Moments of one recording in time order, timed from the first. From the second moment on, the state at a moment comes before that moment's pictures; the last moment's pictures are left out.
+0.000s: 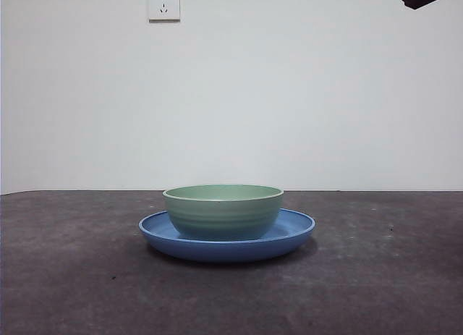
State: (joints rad) left arm 0.04 0.00 0.03 -0.18 0.02 0.05; right arm 0.45 0.87 0.97 -0.92 -0.47 0.10
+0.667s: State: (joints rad) left arm 0.04 0.00 0.03 -0.18 0.02 0.05; right arm 0.41 0.84 0.97 -0.91 -0.46 0.05
